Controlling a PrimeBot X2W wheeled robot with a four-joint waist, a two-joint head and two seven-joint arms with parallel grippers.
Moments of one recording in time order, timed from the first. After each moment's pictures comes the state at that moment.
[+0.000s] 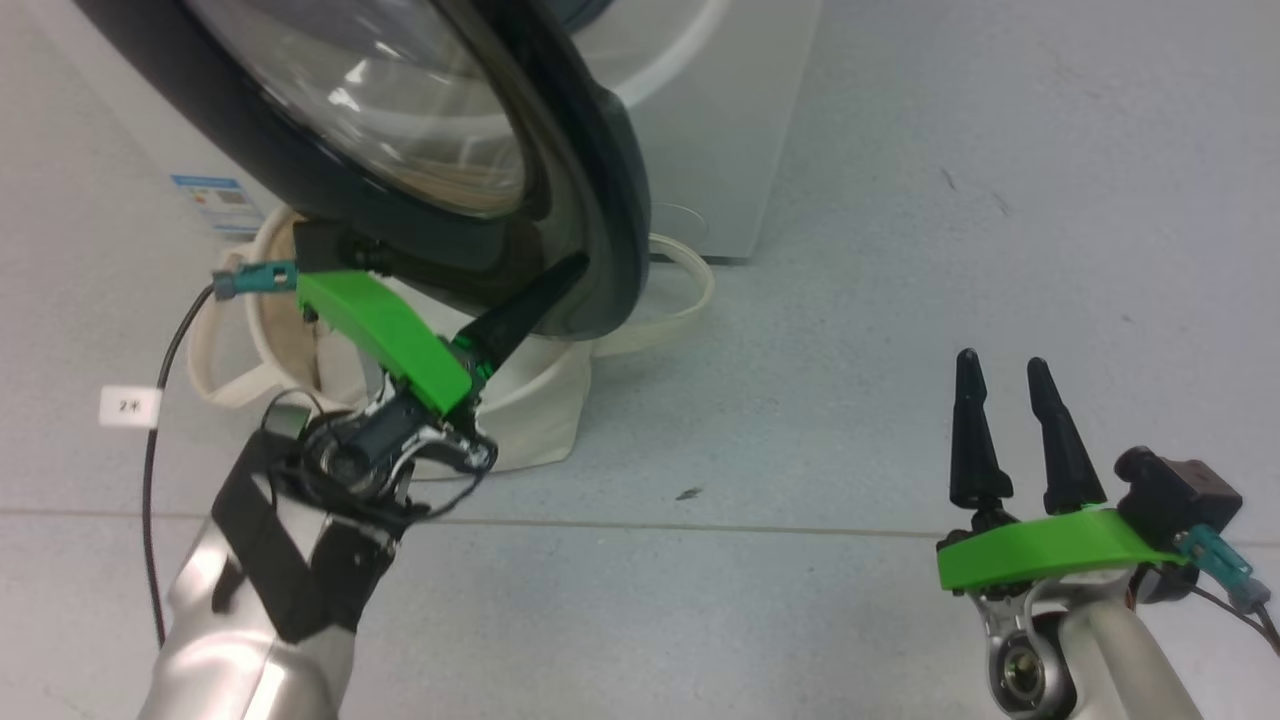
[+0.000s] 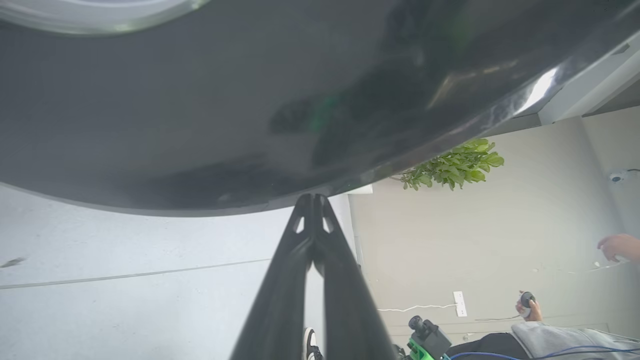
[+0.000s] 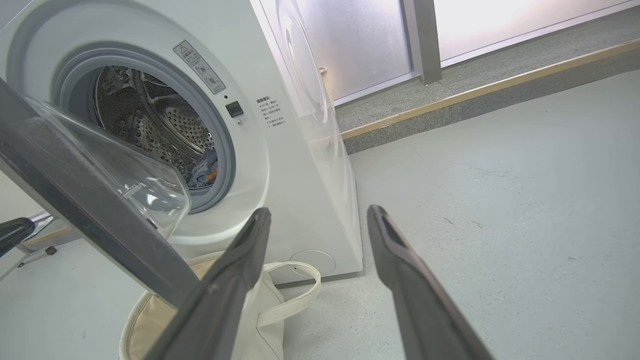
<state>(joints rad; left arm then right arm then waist) -0.72 0.09 -0.28 0.51 -1.44 -0.12 0.55 -0.18 -0.05 0.12 0.16 0.43 0.13 -0.25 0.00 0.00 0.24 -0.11</state>
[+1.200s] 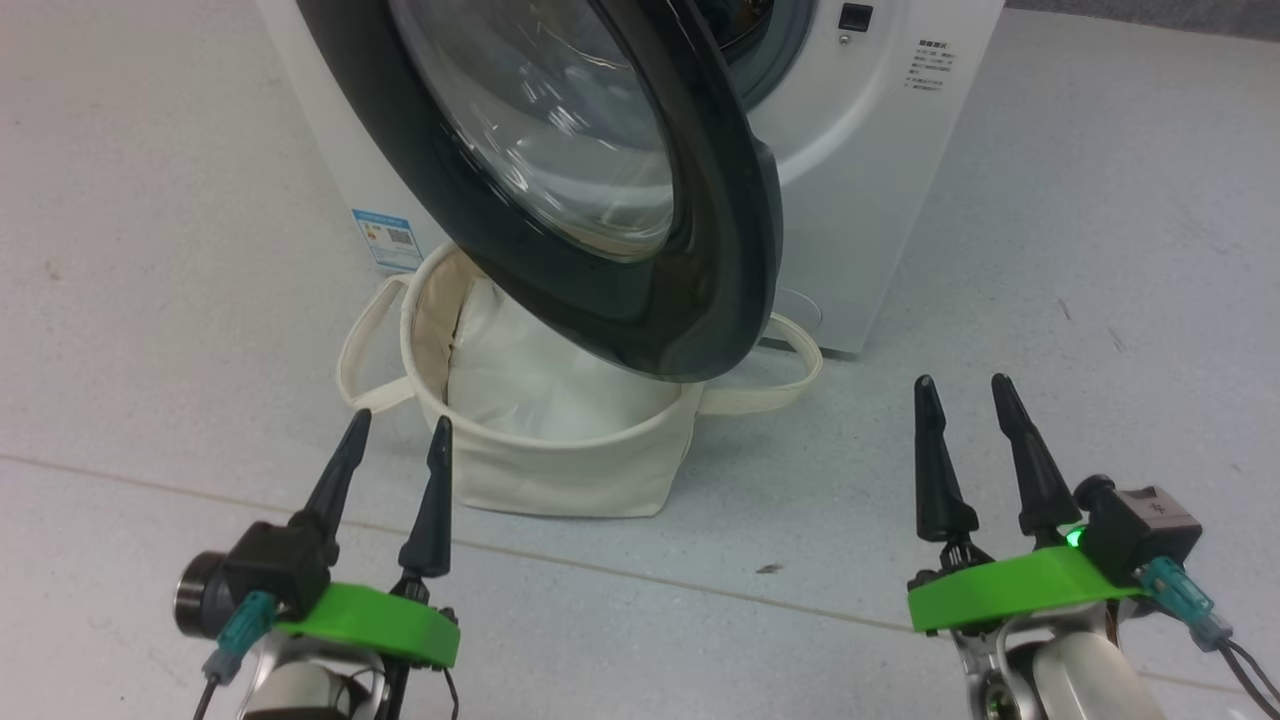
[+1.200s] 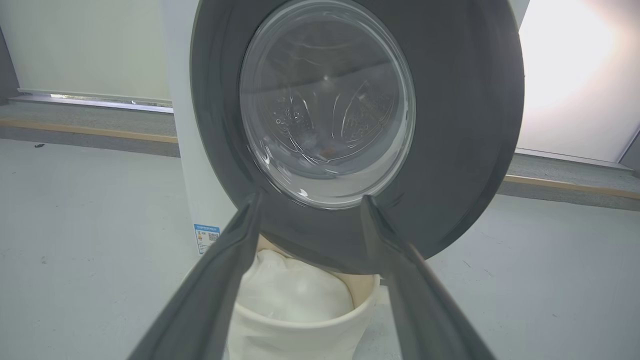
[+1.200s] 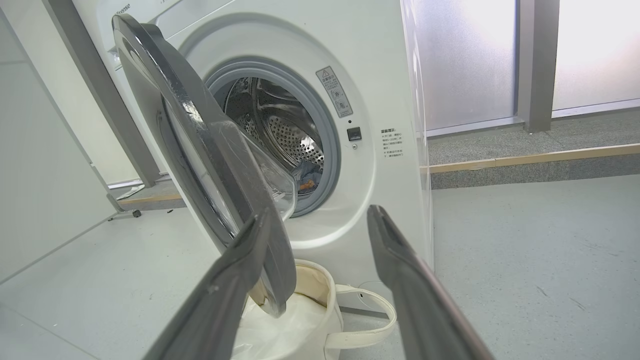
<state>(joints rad) -0.20 0.08 -0.13 0.25 -0.19 0.01 -0.25 -0.12 -0.05 0.18 0.08 0.31 0.13 -0.25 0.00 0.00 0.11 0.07</state>
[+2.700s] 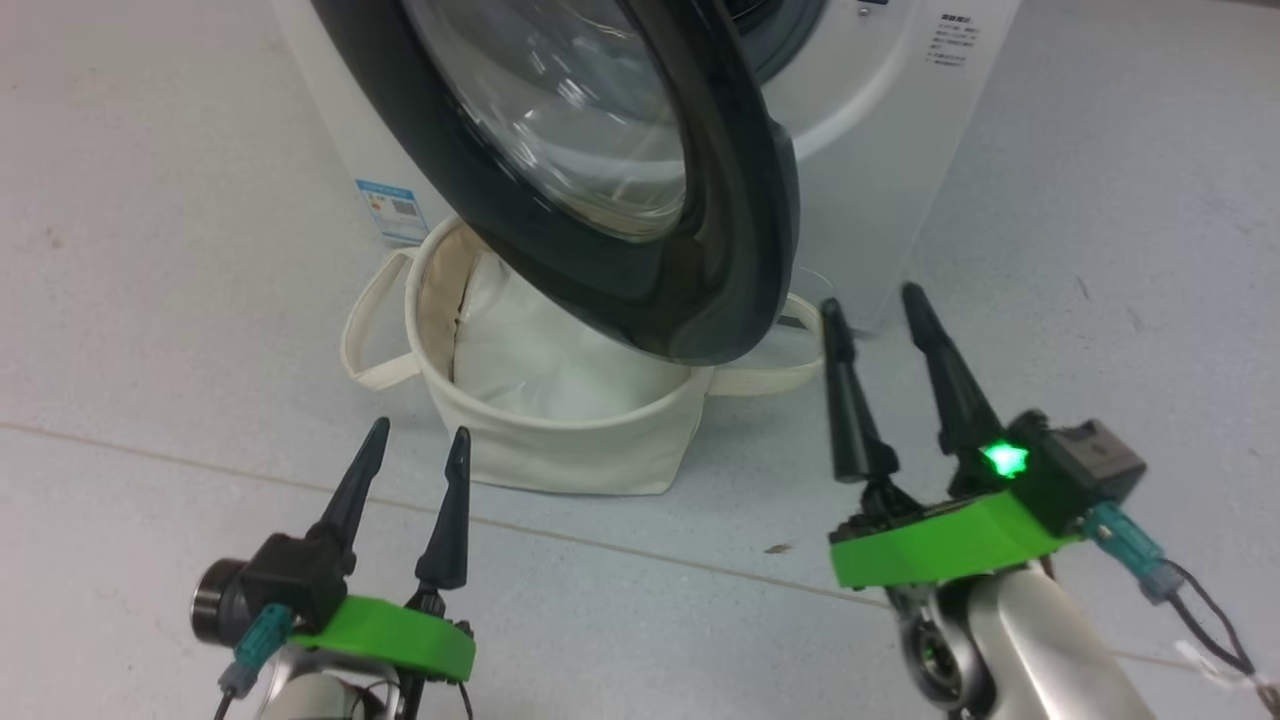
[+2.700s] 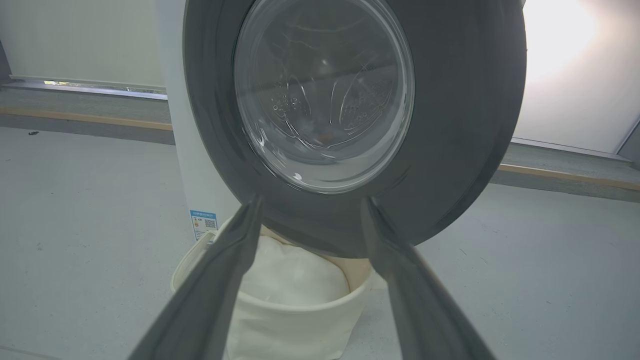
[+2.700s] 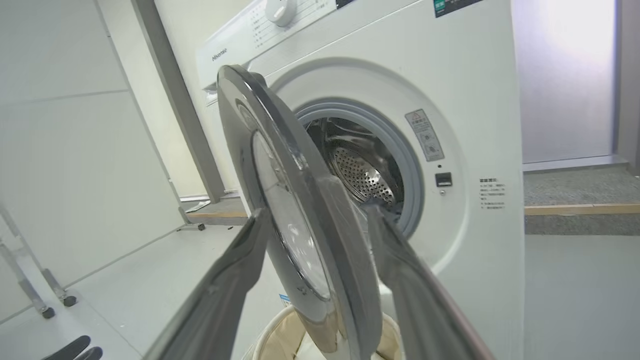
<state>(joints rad) -0.17 0.05 -0.11 0.23 -0.14 -0.02 -0.25 -0.23 -0.05 0.31 0.00 0.32 0.13 -0.25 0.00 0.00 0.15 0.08</state>
